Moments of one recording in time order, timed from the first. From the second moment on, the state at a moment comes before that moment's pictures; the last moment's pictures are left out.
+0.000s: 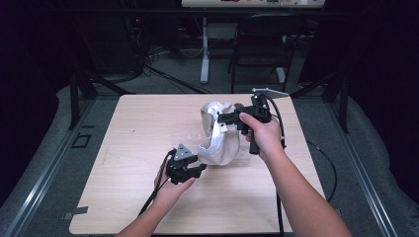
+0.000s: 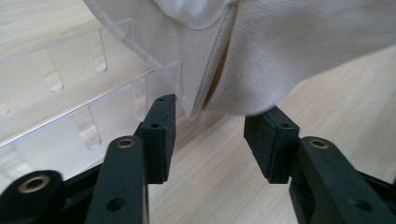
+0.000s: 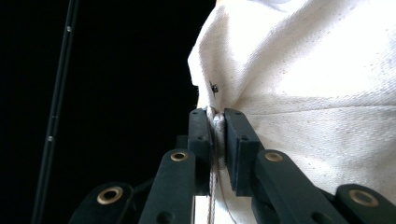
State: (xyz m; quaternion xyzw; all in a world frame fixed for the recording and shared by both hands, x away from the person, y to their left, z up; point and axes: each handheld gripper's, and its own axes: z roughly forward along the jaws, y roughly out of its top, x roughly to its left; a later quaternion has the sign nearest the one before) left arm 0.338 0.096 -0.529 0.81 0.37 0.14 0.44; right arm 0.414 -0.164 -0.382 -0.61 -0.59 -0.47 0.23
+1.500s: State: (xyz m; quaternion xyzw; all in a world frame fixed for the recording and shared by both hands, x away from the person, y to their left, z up) left arm 0.316 0.210 -0.537 0.76 0.44 0.19 0.45; right arm 0.368 -0.172 -0.384 -0.53 -0.64 -0.55 0.07
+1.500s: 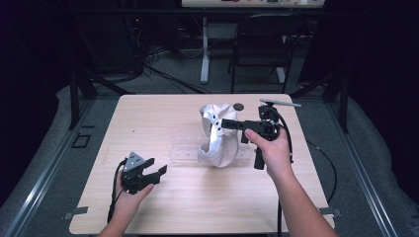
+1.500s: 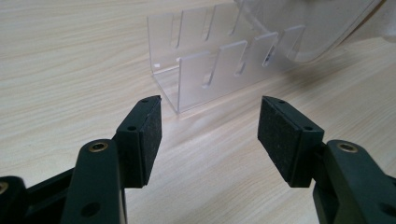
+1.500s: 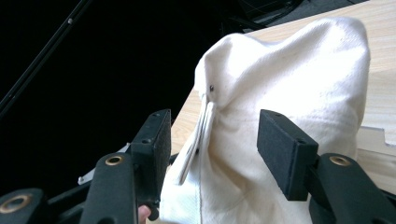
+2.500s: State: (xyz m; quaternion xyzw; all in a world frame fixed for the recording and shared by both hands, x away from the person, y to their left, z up) left arm 0.313 0.217 -0.532 0.75 0.45 0.19 0.45; right arm 0.303 -0.219 -0.422 -0.53 -0.64 -0.55 0.04
